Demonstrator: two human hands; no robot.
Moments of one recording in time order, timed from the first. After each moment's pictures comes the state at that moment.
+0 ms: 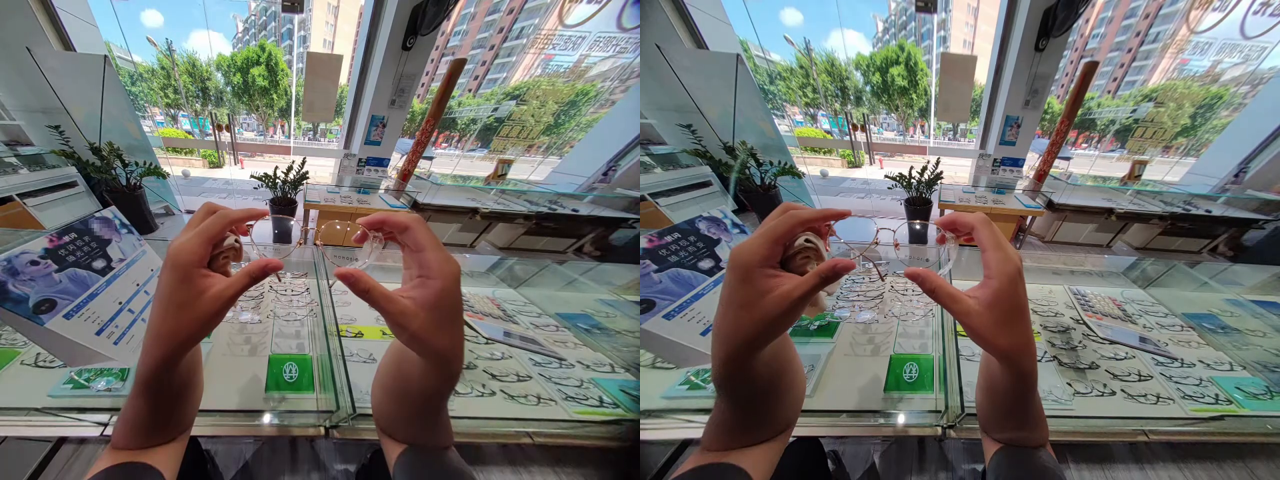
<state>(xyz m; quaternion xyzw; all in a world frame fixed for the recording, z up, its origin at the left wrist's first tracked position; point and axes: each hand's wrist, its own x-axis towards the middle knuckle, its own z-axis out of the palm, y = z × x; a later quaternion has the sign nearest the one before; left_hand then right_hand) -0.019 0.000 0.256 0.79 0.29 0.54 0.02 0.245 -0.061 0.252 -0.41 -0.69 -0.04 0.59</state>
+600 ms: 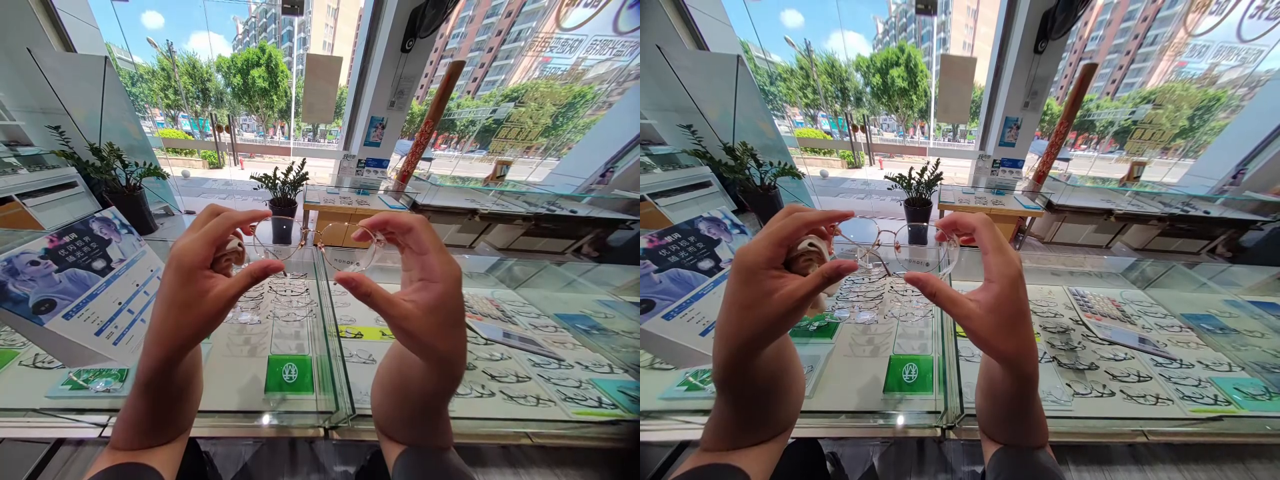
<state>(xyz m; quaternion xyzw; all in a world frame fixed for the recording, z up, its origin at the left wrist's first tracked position) -0.016 0.000 0.256 0.79 0.29 0.54 0.02 0.247 -0.062 0.251 -0.40 -0.70 -0.05 0.59</state>
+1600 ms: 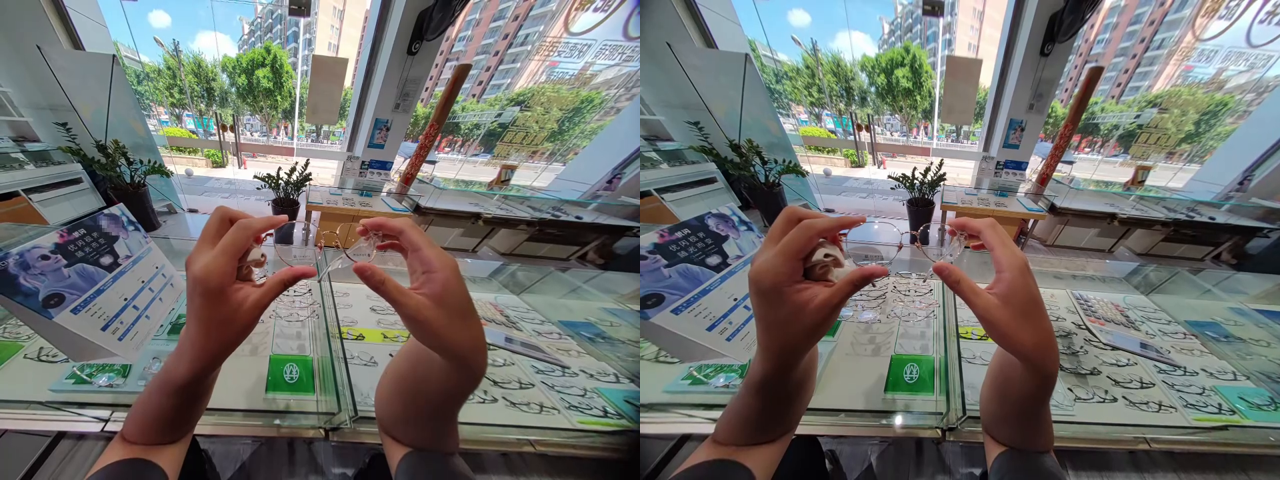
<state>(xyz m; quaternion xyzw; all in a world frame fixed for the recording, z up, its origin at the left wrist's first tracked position) 0.007 -0.010 0.245 0.74 0.28 0.61 -0.05 0.263 -0.061 0.252 -0.45 -0.72 0.01 0.53</state>
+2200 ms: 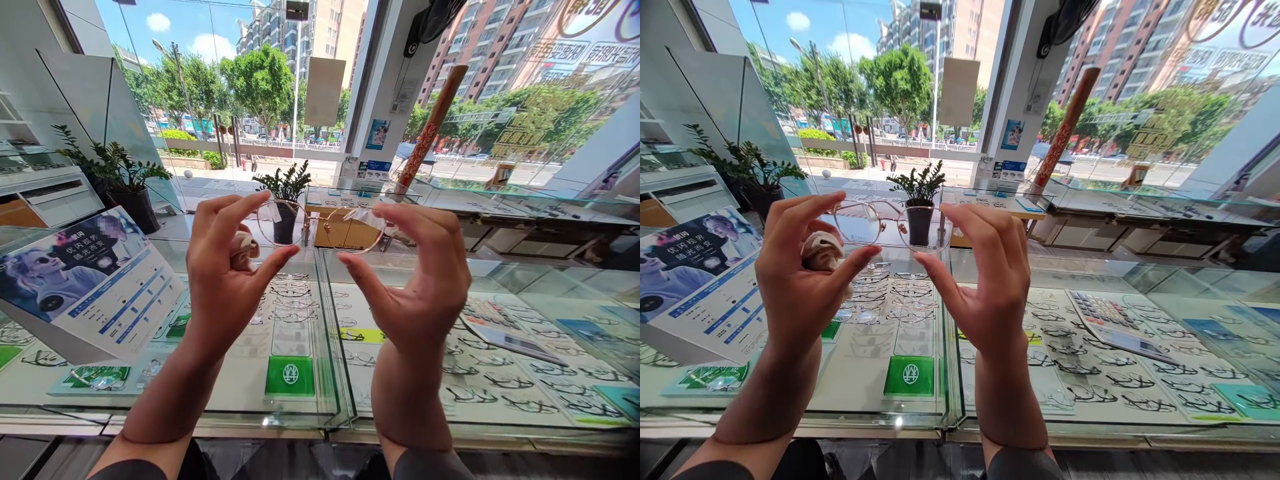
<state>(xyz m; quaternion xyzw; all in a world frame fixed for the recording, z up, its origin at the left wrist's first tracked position) 0.013 0.000 0.242 0.71 0.31 0.64 -0.01 0.244 -0.050 0.239 -0.36 -0.68 -0.19 0.60</state>
